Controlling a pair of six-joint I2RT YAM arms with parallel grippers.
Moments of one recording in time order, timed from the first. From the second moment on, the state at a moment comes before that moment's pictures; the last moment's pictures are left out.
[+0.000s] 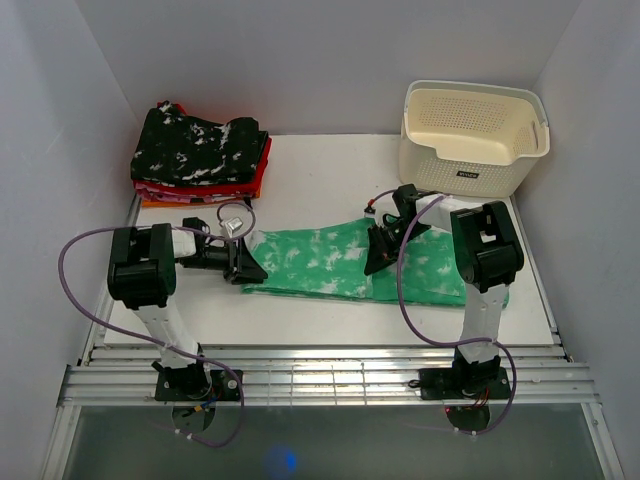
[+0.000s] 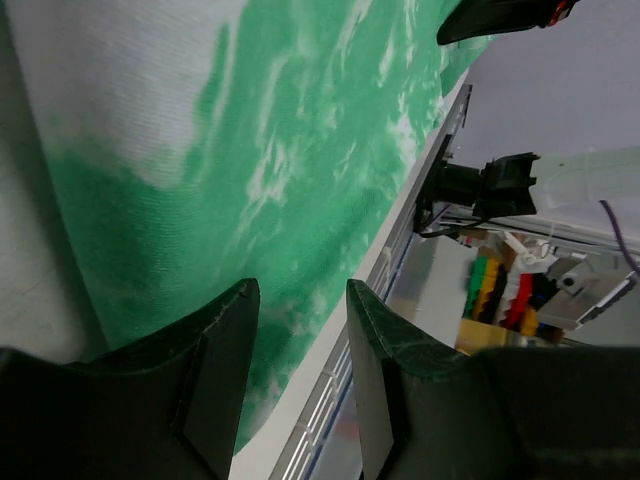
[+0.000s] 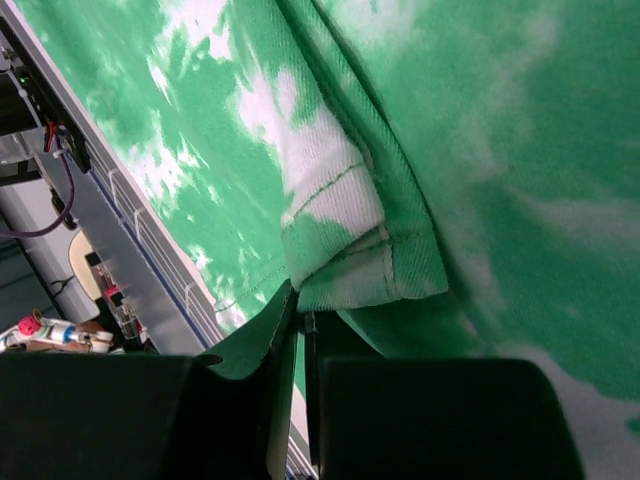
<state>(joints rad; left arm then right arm) 0.08 1.83 0.85 -0.43 1.10 0.08 0.31 2.03 1.27 -0.75 -0.84 -0.14</state>
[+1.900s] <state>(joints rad) 0.10 2.10 1.13 -1.05 1.10 0.57 0.32 2.08 1.30 -0.78 -0.86 -0.15</state>
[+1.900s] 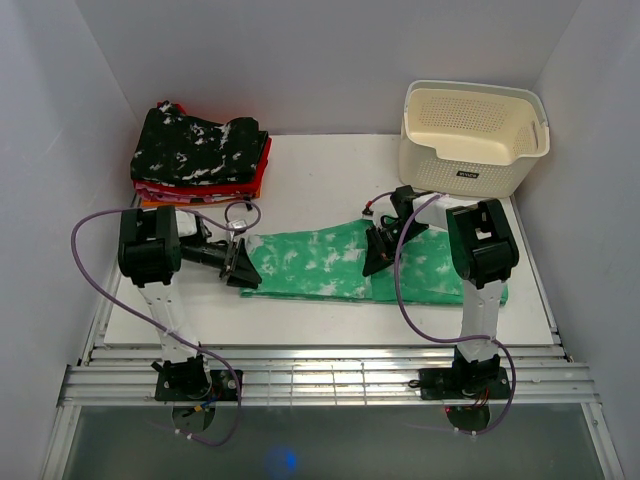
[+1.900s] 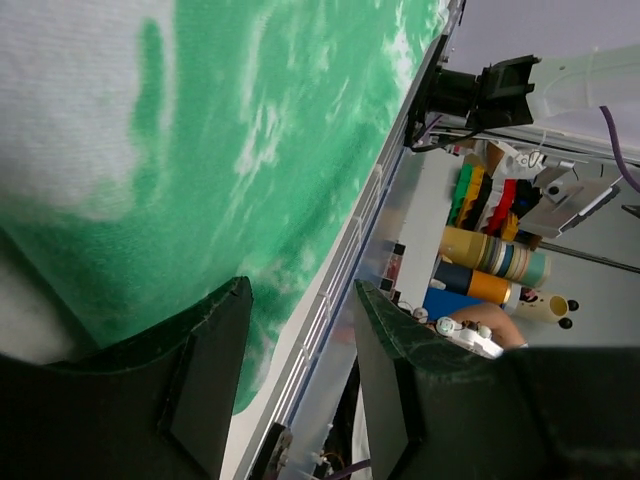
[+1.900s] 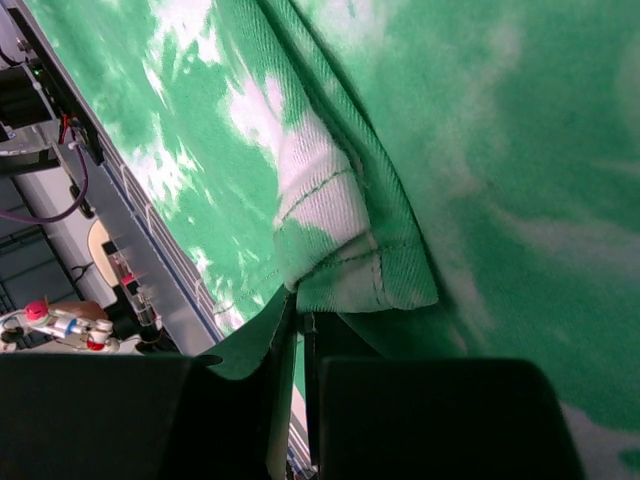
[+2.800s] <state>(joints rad) 0.22 2.00 1.07 -0.79 1.03 0.33 0.32 2.08 1.32 -0.80 -0.85 -0.14</state>
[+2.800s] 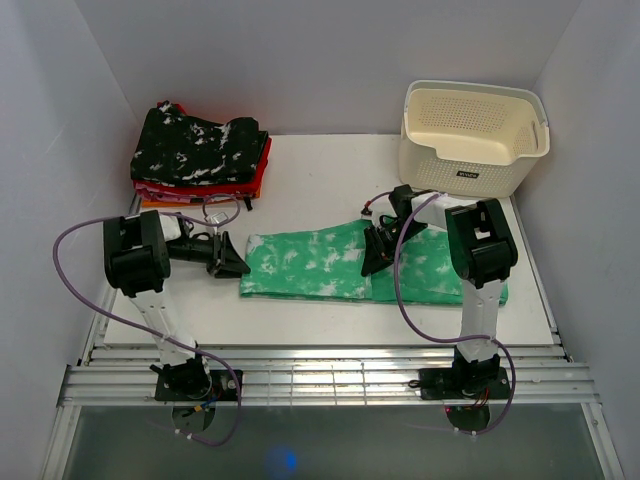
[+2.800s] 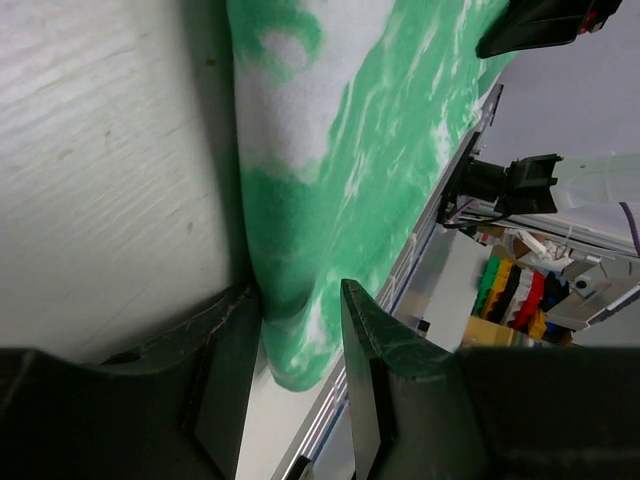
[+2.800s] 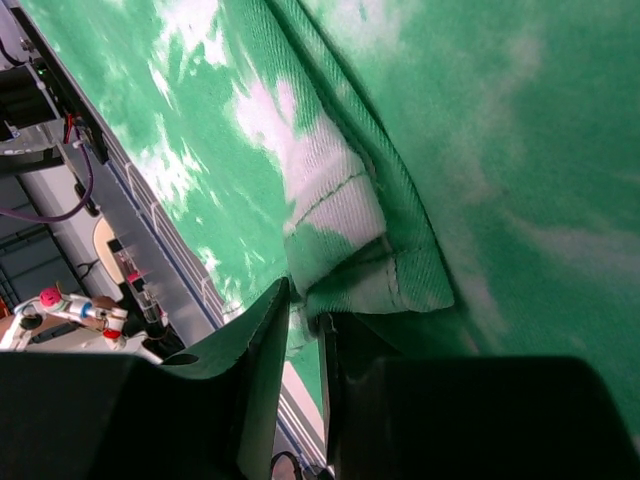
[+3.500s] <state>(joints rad) 0.27 1.85 1.16 -0.79 0.89 0.23 0.23 1.96 1.37 -0.94 -0.70 -0.27</state>
